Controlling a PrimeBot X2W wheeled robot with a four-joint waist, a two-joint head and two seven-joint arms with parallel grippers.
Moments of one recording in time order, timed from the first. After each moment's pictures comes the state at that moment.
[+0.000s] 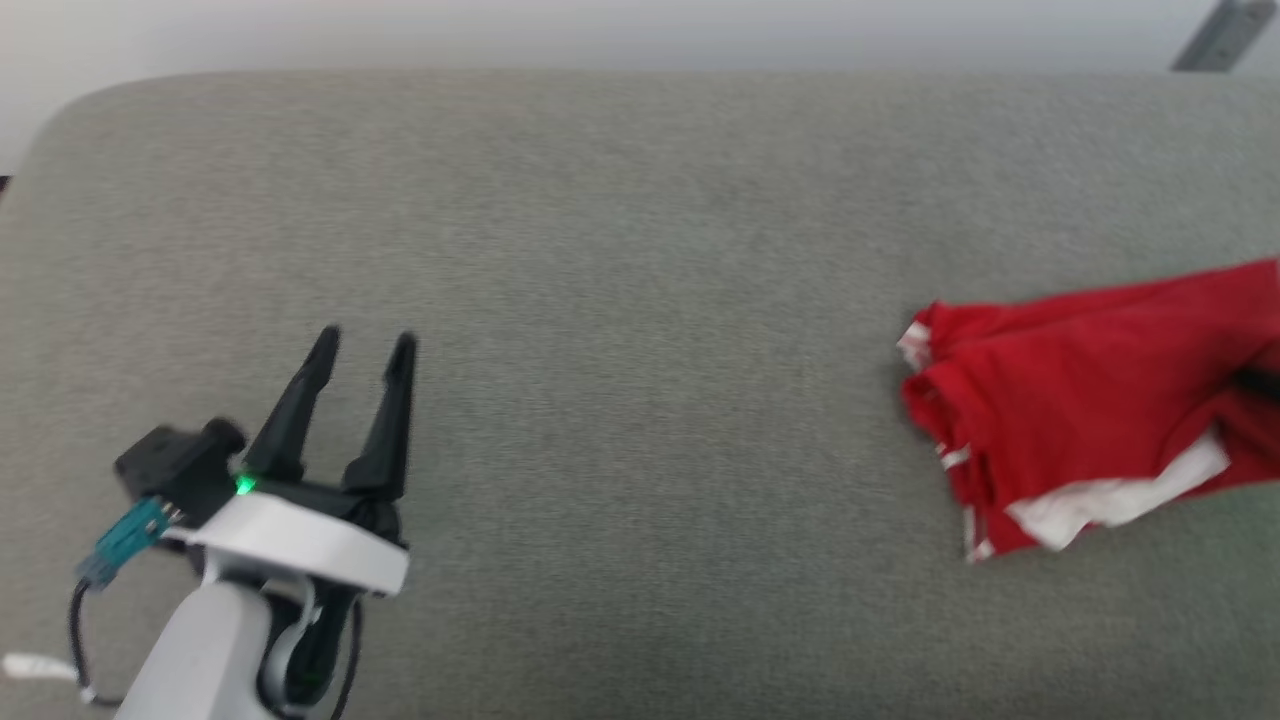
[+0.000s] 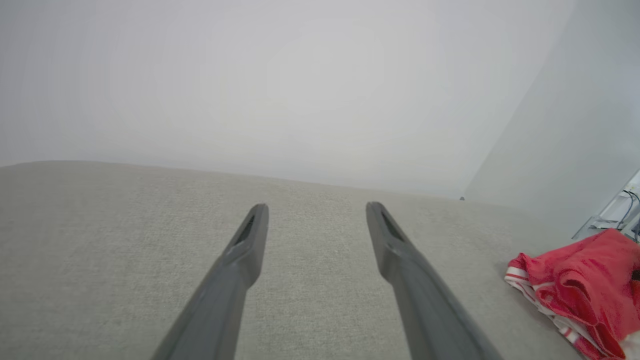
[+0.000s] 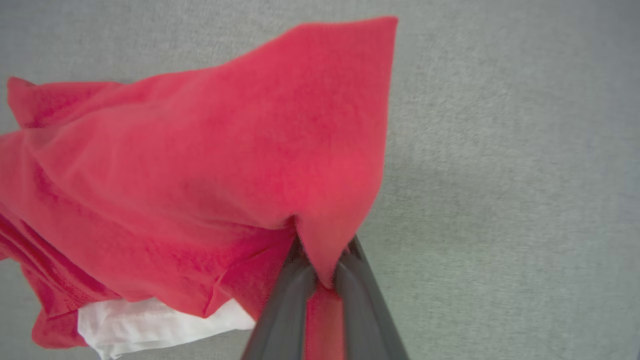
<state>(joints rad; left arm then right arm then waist) -0.25 0.33 -0.26 0.18 -0.61 -0.13 -0.26 -0.63 -0.75 0.37 0.56 0.87 0.13 0.72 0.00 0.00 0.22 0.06</state>
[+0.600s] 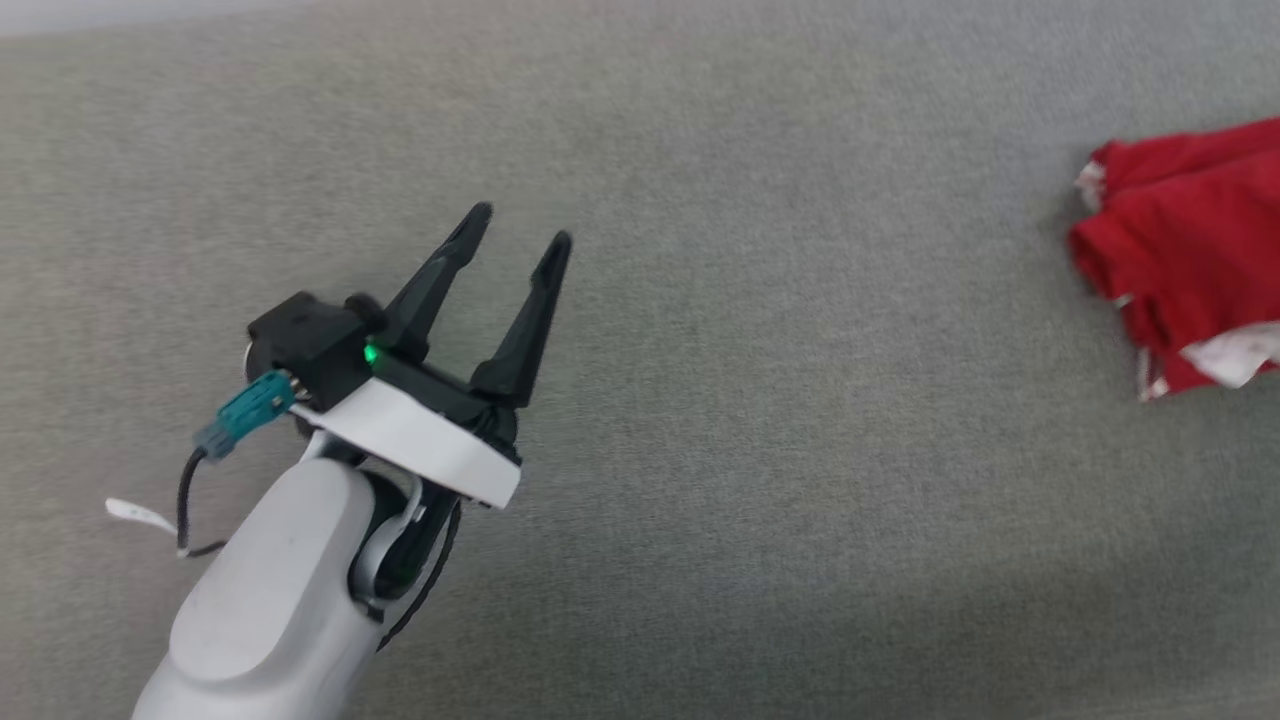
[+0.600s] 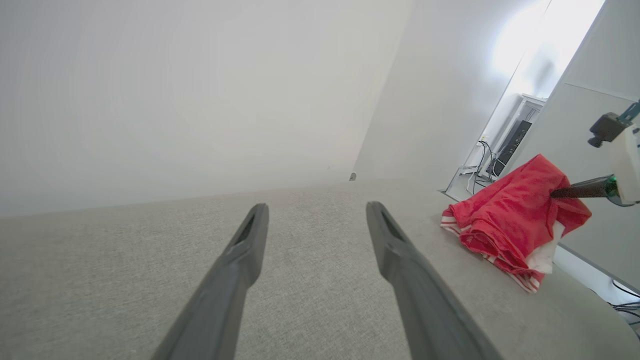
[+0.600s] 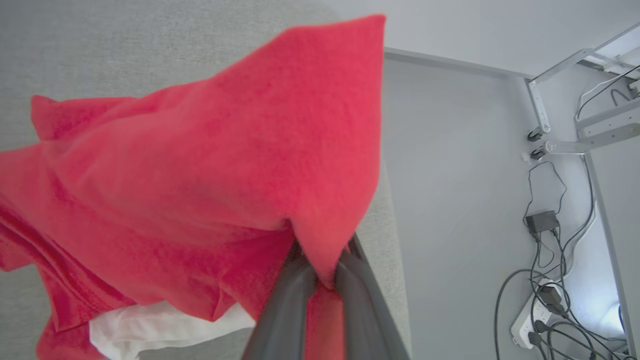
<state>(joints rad) -0.52 0.33 -0.51 0.21 -0.62 -0.13 -0.26 -0.84 -0.83 0.33 0.73 0.61 0.13 0.48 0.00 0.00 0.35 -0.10</state>
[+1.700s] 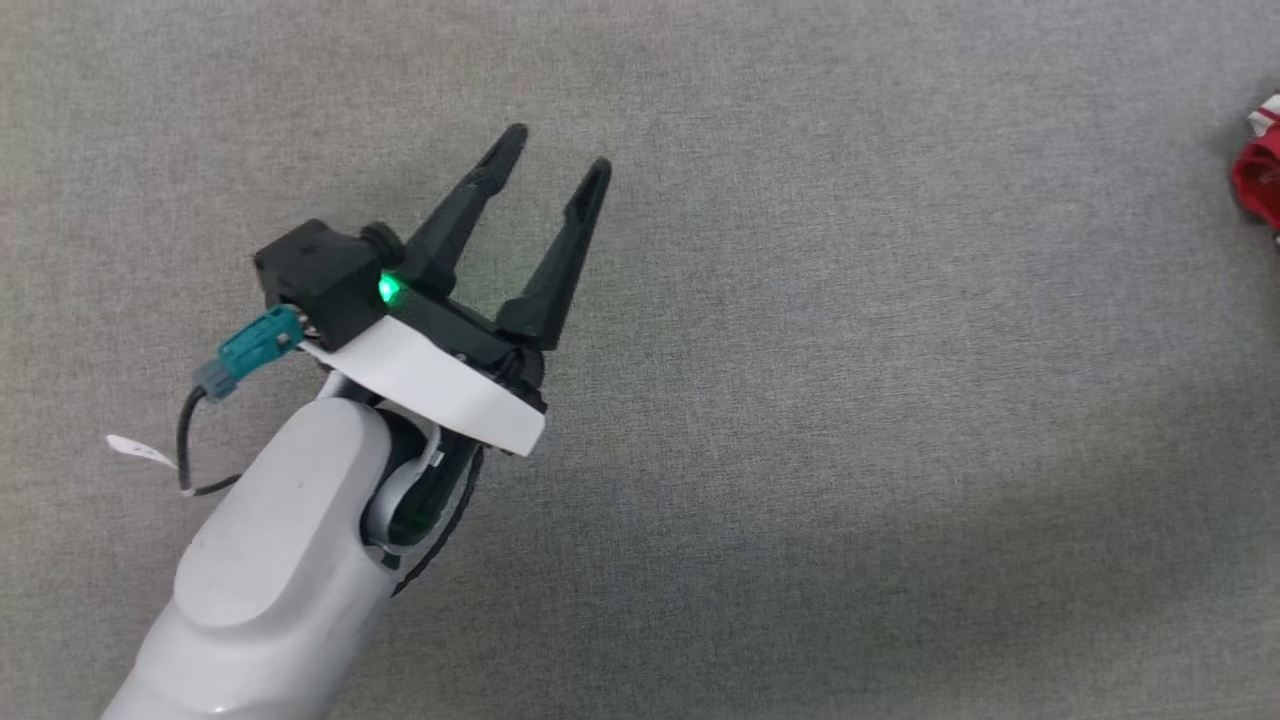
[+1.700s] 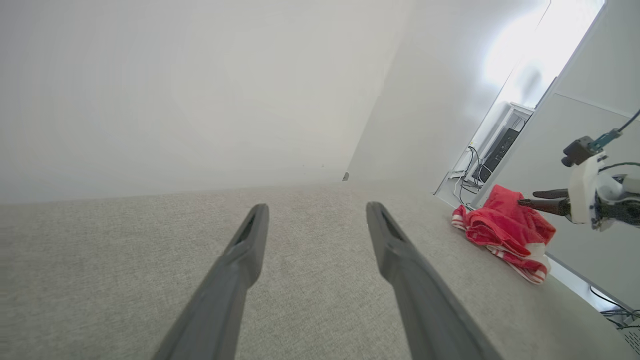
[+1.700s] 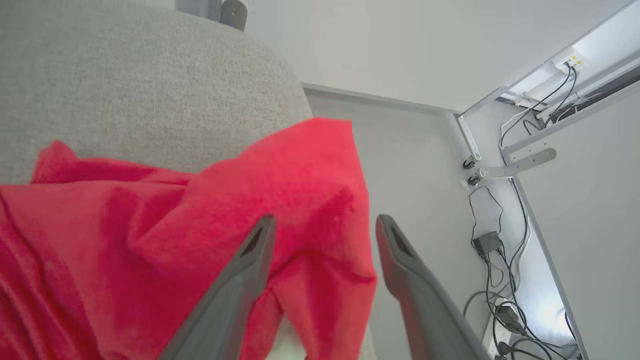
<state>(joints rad) -0.64 0.33 -0.57 0.20 -0.68 -0.13 -0.26 -1.07 -0.72 0.19 1.21 0.26 0.13 0.05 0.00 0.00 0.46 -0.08</state>
